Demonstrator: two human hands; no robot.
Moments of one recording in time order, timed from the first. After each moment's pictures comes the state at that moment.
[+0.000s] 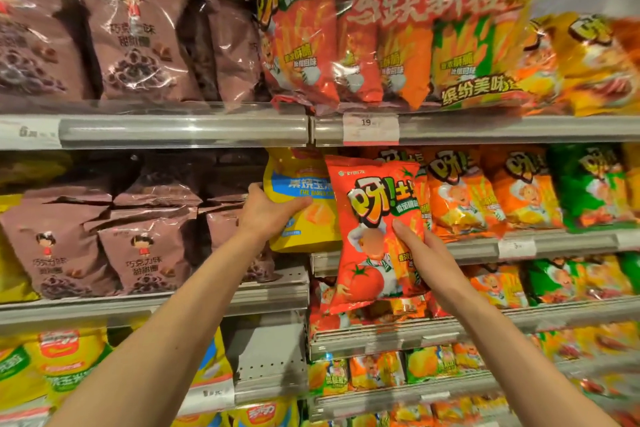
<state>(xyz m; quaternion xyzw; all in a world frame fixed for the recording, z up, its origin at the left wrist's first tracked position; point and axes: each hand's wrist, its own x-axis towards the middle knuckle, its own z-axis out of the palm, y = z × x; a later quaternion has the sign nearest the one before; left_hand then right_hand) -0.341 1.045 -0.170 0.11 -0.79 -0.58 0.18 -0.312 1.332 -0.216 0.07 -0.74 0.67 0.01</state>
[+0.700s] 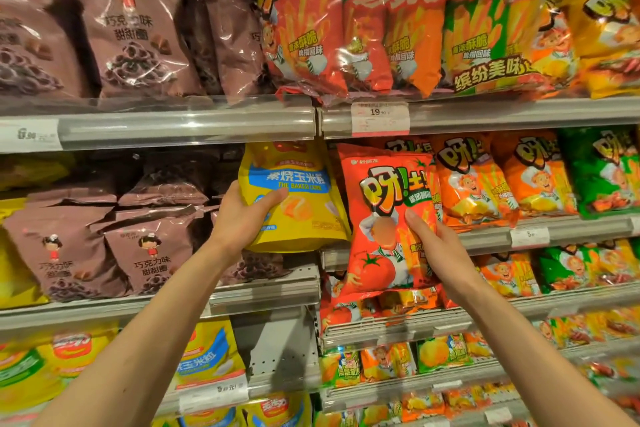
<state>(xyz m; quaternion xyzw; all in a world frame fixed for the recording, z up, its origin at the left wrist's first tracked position) -0.312 1.004 -0.176 0.02 -0.72 -0.66 0.19 -0.315 1.326 -0.221 0.06 -0.73 0.67 0.04</state>
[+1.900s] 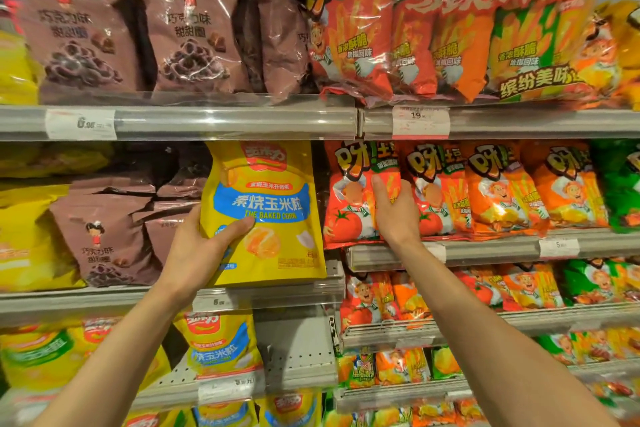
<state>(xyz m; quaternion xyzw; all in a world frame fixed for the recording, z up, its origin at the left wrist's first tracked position) -0.235 0.920 -0.201 0.01 -0.71 -0.66 0.23 -0.383 1.209 -0.204 0.02 -0.79 0.56 0.24</state>
